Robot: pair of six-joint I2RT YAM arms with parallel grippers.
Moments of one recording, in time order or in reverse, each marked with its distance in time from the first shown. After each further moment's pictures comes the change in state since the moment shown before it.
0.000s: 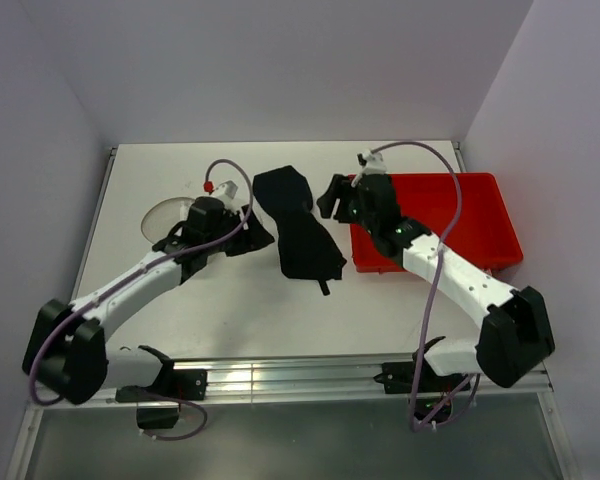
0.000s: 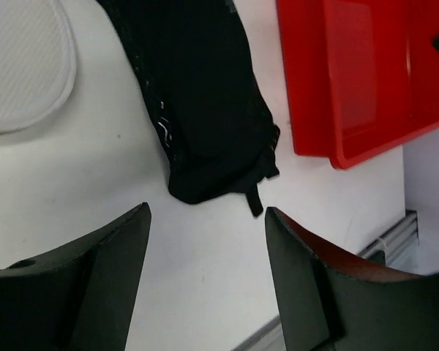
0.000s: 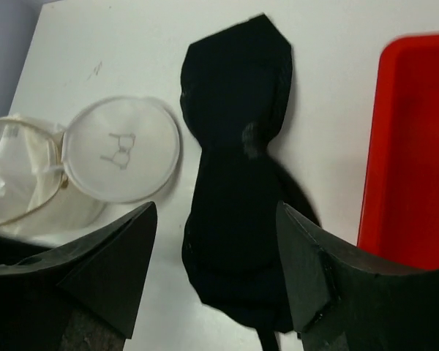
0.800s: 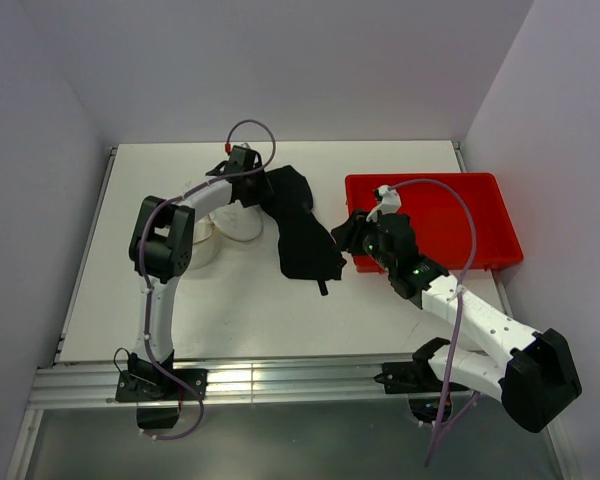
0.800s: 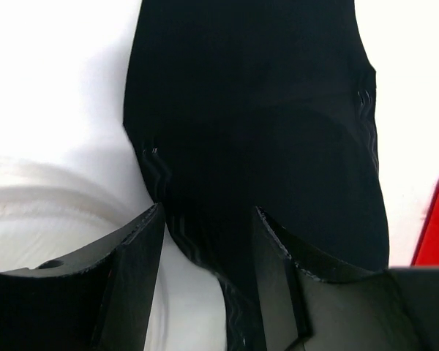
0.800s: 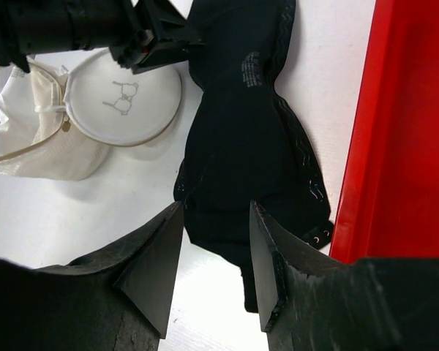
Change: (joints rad) left arm 0.108 0.990 0.852 -0.130 -0.190 -0.005; right arm 0.018 -0.333 -0.408 0.135 -0.040 0.043
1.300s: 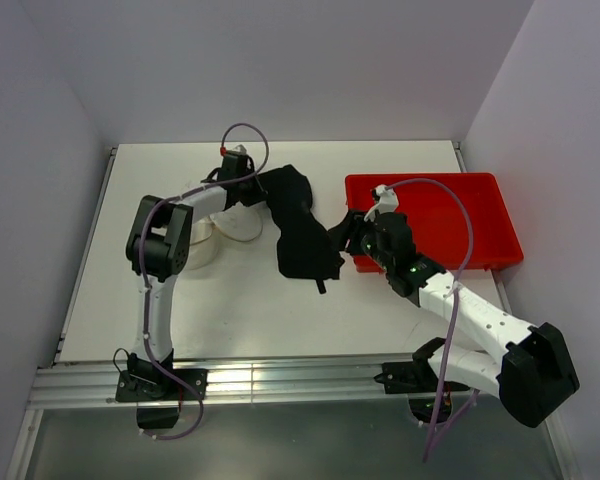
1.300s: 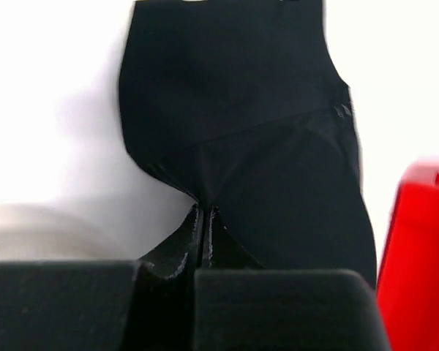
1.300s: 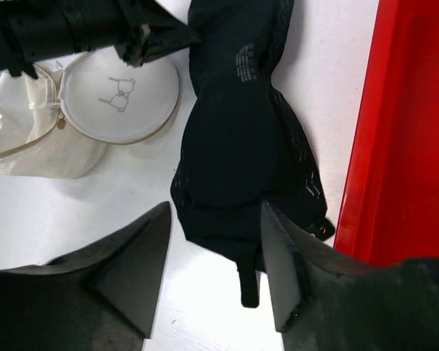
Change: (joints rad) left arm 0.034 0.033 -0.049 0.186 0.105 -0.047; right arm 0.000 0.032 -0.001 0.014 -0.011 0.003
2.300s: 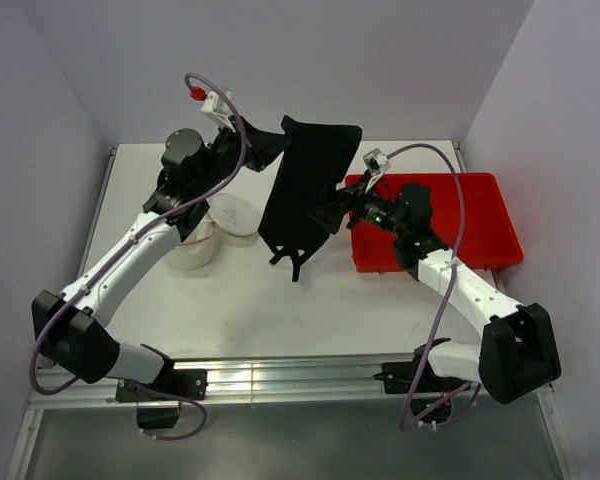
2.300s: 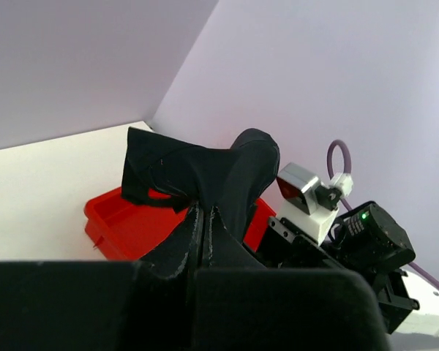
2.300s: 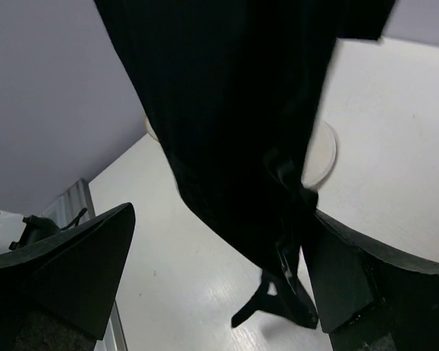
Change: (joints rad) left arm -0.160 -0.824 -0.271 0.337 0.239 0.093; right arm -0.190 0.152 0.136 0.393 -0.706 -0.069
